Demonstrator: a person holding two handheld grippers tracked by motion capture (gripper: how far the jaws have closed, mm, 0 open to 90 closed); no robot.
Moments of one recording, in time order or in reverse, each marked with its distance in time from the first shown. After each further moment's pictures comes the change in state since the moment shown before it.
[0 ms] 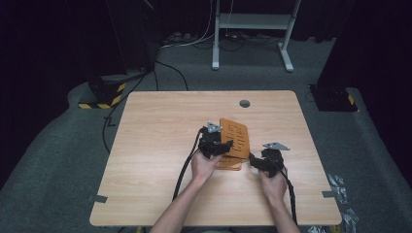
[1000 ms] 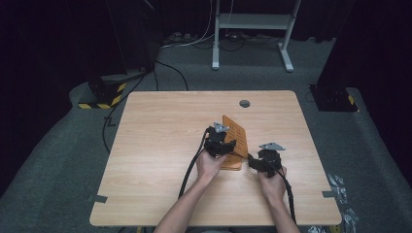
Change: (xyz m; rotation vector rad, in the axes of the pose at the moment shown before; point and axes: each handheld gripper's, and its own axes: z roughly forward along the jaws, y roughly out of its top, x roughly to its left) left arm -0.012 0.003 0.013 0.015 0.015 0.022; right arm 0.010 0.001 0.001 0.025 -0.039 -0.052
